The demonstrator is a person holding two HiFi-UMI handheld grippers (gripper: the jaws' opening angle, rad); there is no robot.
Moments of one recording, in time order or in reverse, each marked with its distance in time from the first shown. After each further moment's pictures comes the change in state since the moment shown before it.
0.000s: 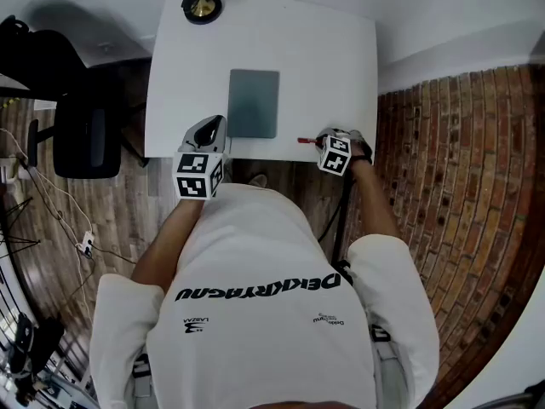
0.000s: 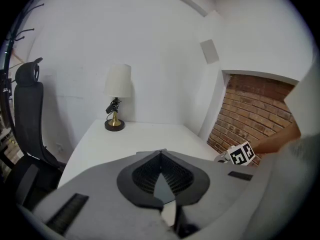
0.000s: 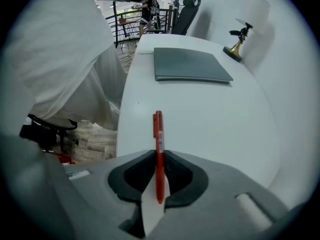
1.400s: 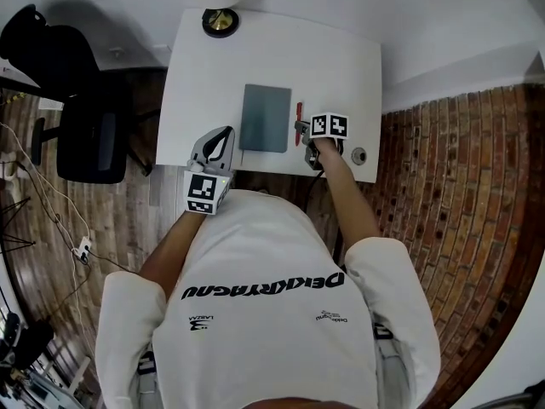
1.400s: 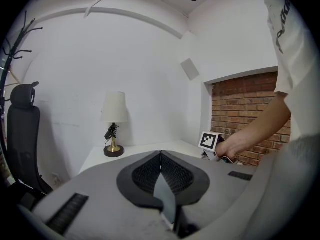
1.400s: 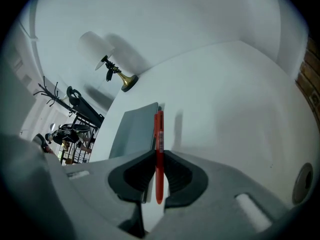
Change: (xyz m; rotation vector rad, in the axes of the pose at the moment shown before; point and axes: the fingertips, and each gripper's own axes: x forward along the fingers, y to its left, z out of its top) left arm -0.026 0.016 0.012 0.191 -0.279 -0.046; right arm -0.015 -0.111 0.109 1.407 -0.490 0.114
